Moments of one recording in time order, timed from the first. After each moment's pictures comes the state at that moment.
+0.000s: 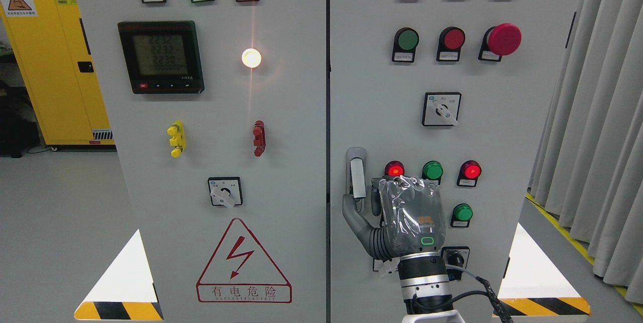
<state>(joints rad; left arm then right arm) -0.04 -0.11 -0.09 -0.04 0.15 -0.05 -0.03 -0.46 0.13 0.26 -1.72 1.37 0.16 -0.11</state>
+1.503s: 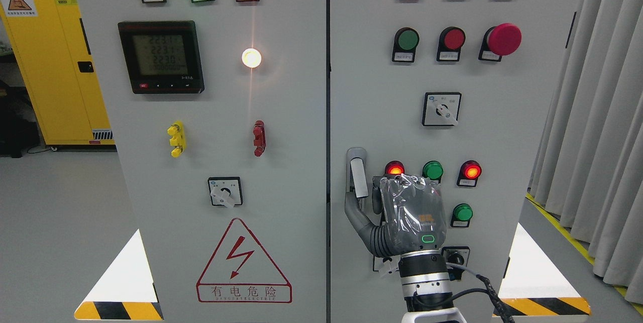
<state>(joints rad) -0.04 -0.11 -0.09 -0.04 0.15 -0.05 -0.03 -0.47 0.13 0.25 -1.71 1.37 0.16 -0.12</state>
